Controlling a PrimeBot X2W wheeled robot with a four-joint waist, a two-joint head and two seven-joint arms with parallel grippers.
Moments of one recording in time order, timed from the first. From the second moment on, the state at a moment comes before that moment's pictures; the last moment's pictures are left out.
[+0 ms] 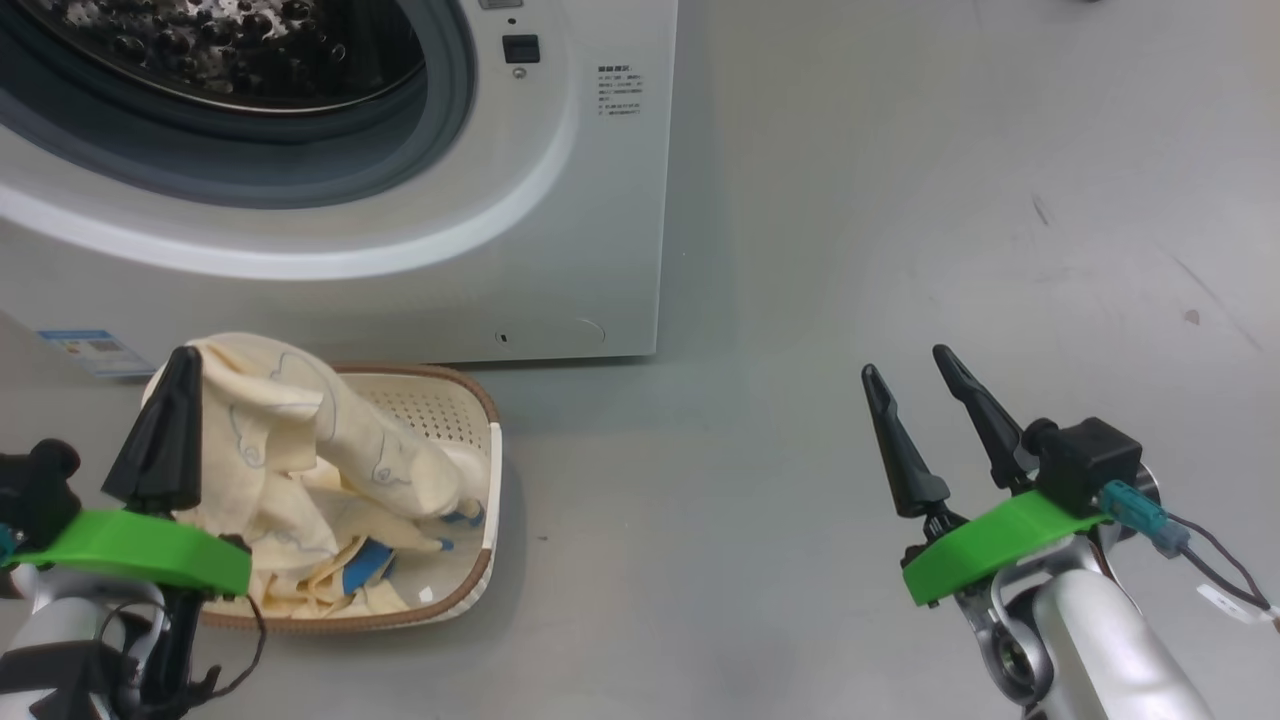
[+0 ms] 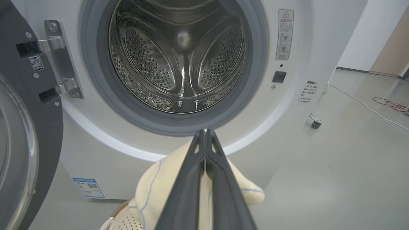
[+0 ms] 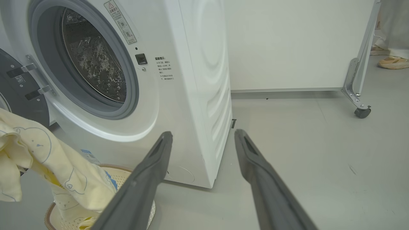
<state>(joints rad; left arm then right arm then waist) -0.31 0.42 -0.22 0.29 -0.57 -0.11 -0.25 -0.19 -0.05 0.20 0.24 0.22 0.13 -0.25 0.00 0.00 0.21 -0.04</state>
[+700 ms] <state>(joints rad) -0.24 0.37 -0.14 0.22 -0.54 -0.12 -0.25 -0.17 -0.05 0.21 0.24 0.24 0.13 -0.25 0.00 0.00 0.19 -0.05</state>
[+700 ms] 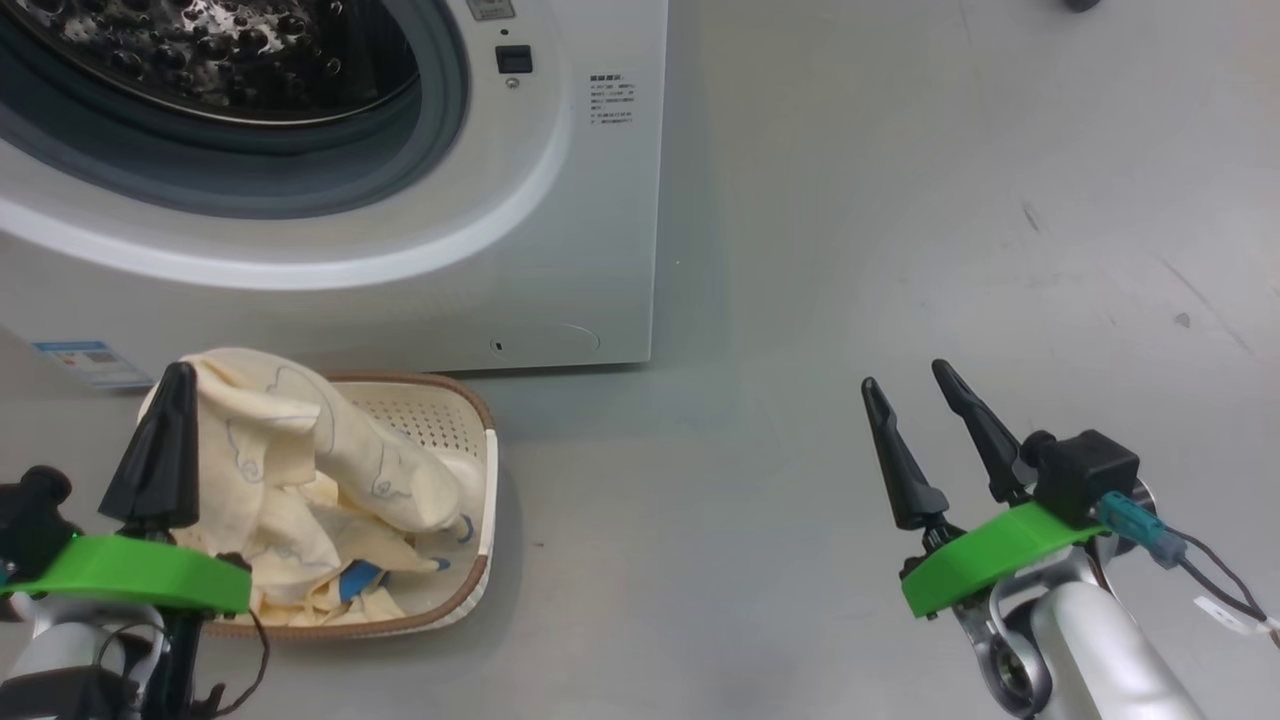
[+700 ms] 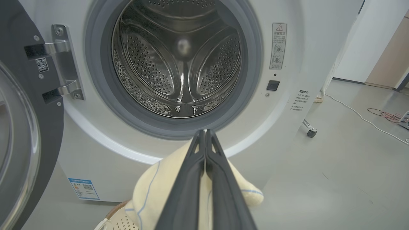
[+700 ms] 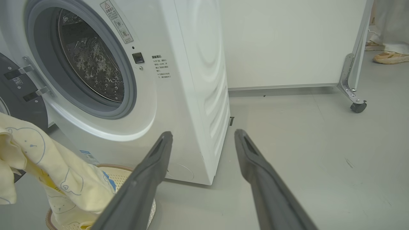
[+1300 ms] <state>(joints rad) -0.43 0.44 -0.10 0.22 -0.57 -0.12 -0.25 -0.19 -0.05 0.21 0.21 0.23 0.13 -0.25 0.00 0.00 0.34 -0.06</state>
